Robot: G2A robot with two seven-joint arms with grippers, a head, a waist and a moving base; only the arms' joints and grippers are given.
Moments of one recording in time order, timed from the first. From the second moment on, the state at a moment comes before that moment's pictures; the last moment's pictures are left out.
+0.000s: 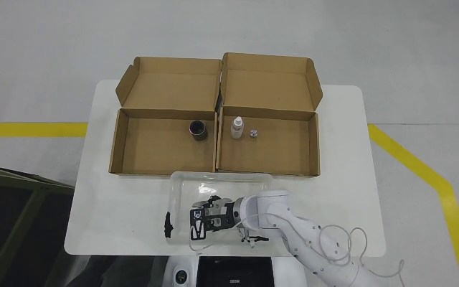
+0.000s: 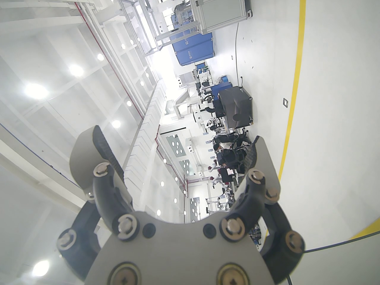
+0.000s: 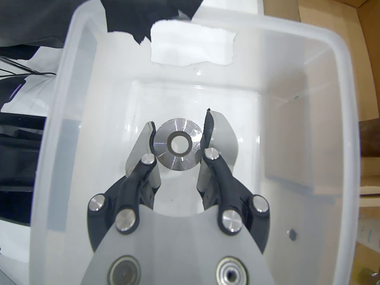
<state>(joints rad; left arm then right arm) -0.36 -0.19 -0.39 -1.44 1.98 -0.36 0.13 -1.12 -1.31 0.74 -1.76 -1.46 -0.82 0.58</state>
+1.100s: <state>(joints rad) -0.36 -0.19 -0.39 -1.44 1.98 -0.36 0.13 -1.06 -1.30 0.80 -1.92 -1.44 -0.81 0.38</state>
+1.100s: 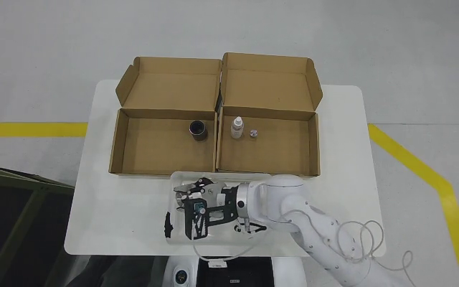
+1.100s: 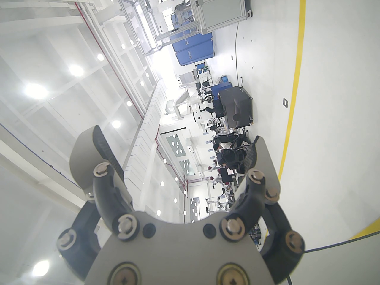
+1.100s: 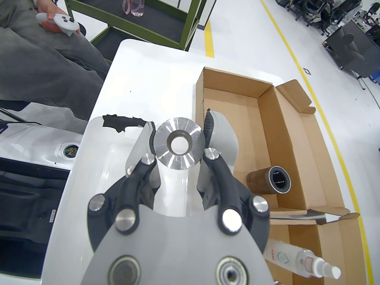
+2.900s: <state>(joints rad) -0.36 -0.19 -0.39 -1.44 1.98 -0.36 0.13 -0.84 -1.35 0.78 -1.63 -1.34 -0.65 0.20</state>
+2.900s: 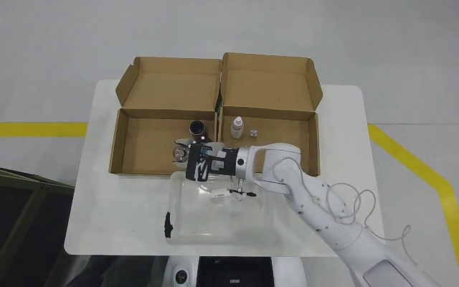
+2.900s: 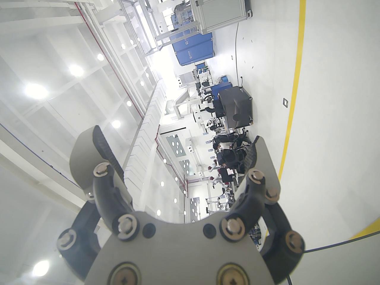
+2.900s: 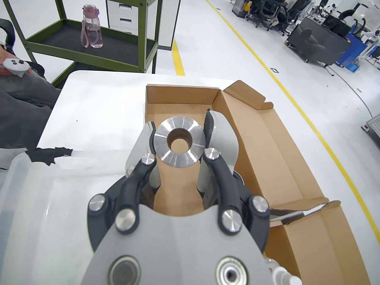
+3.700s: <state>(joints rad) -0.36 -0.19 -0.39 -1.44 1.98 -0.36 0.13 -0.68 -1.42 0.68 -1.35 -1.25 -0.65 0.31</state>
